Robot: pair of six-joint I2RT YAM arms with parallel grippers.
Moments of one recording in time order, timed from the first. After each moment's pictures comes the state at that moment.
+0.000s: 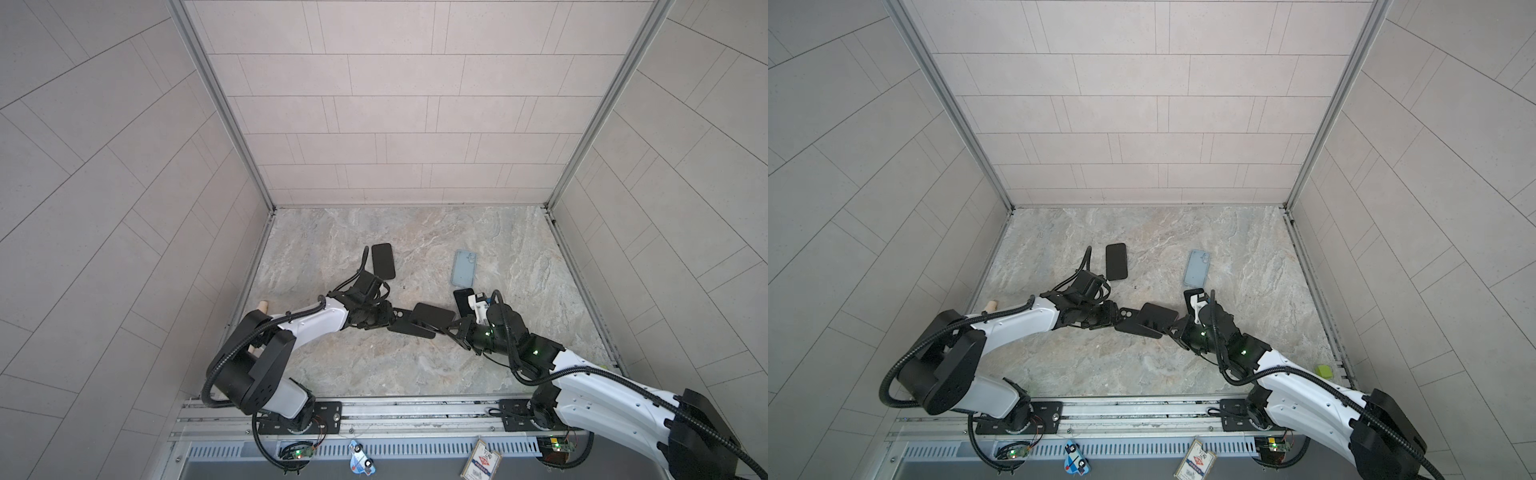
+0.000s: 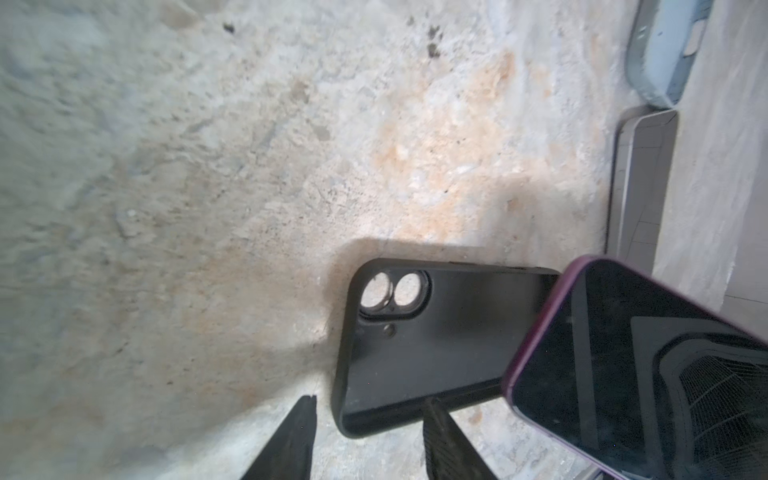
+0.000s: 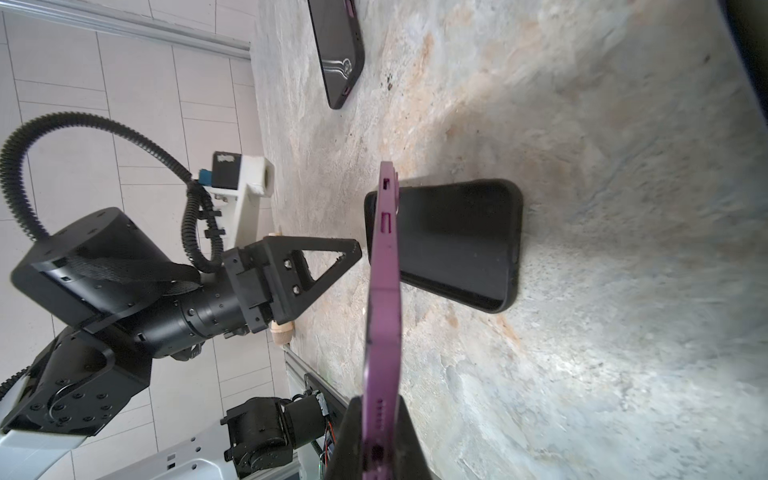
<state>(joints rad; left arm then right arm) -0.58 1.48 0.71 -0.28 0.28 -0.66 0.72 0.89 0.34 0.02 -0.27 1.30</state>
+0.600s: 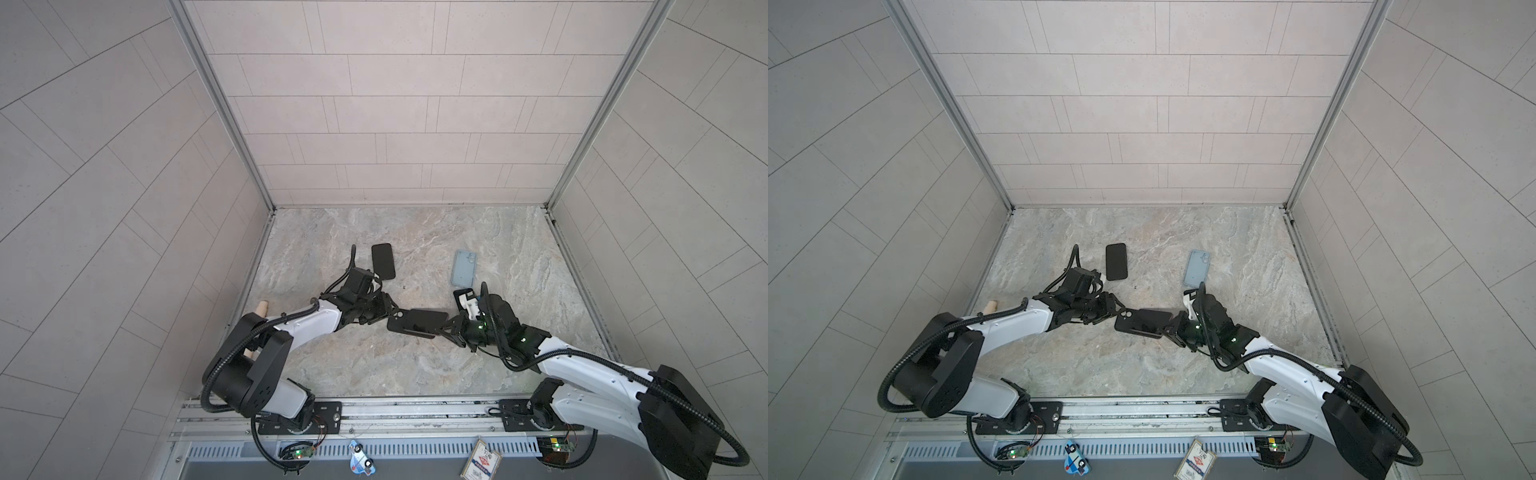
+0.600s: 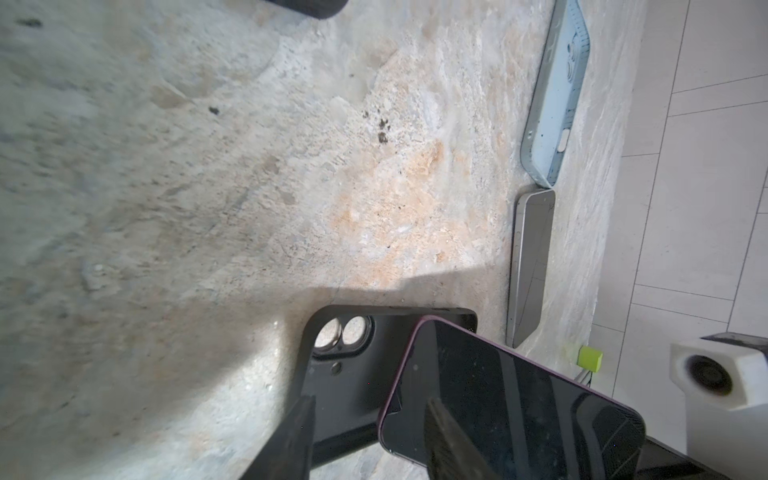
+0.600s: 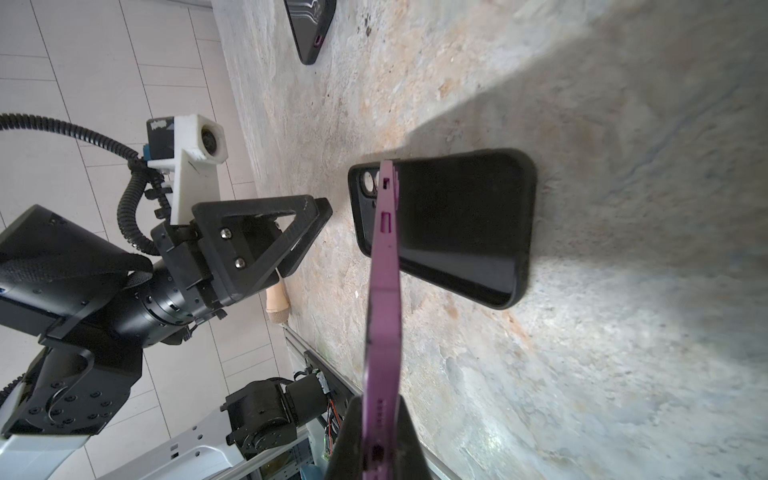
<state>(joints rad) -0.51 1.47 0.65 -0.08 0.41 -0.79 0.64 1.06 0.39 0.06 -0.42 1.28</state>
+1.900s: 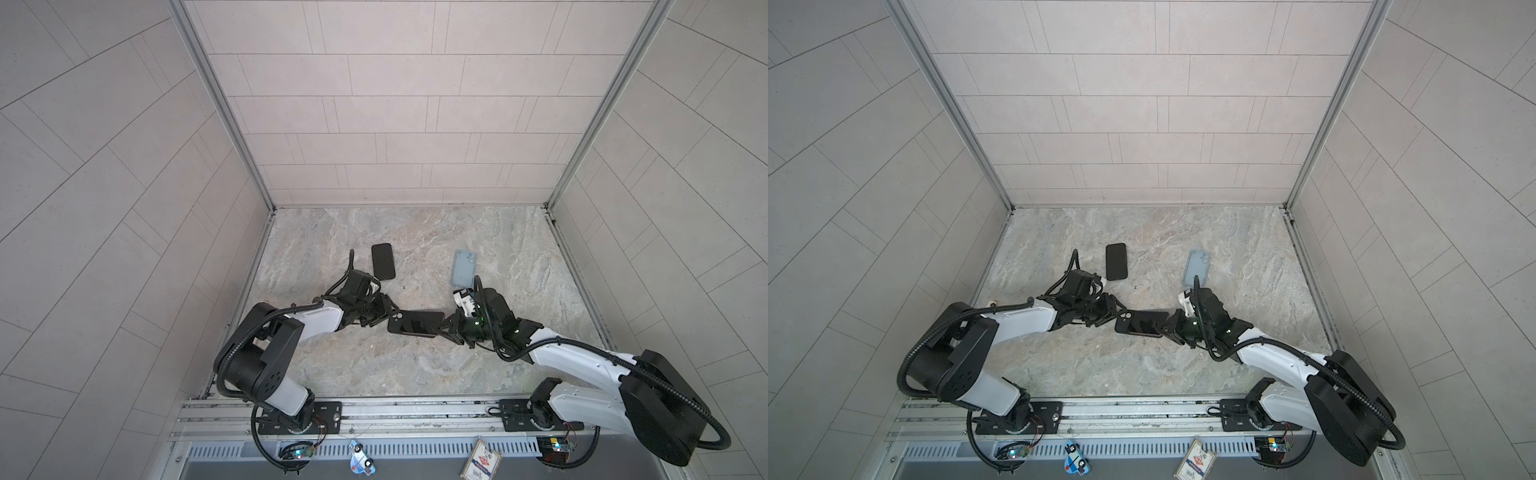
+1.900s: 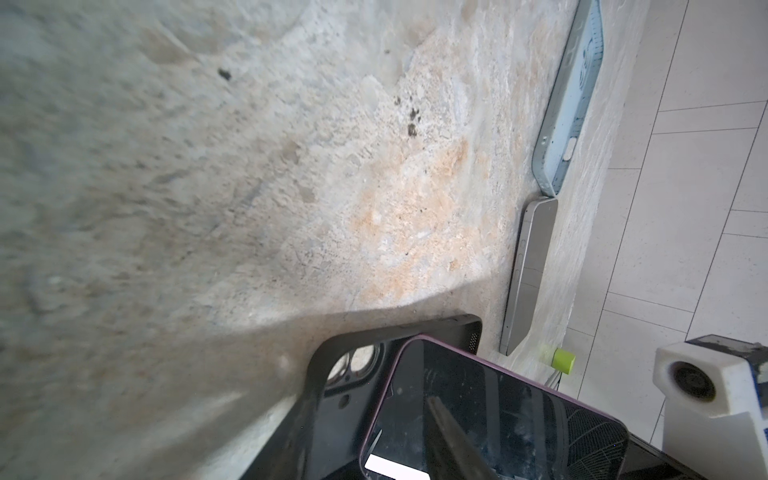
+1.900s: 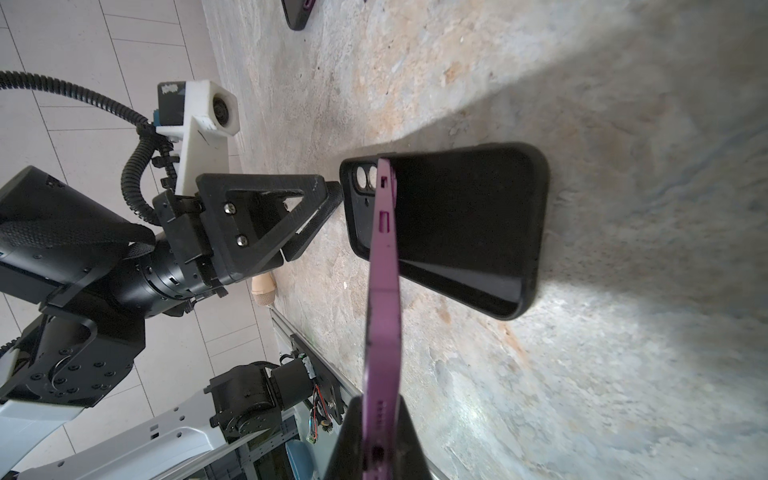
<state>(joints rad) -0.48 1.55 0.62 0.03 0.48 -0.86 0.61 1.16 0.43 0.05 -0.51 1.18</state>
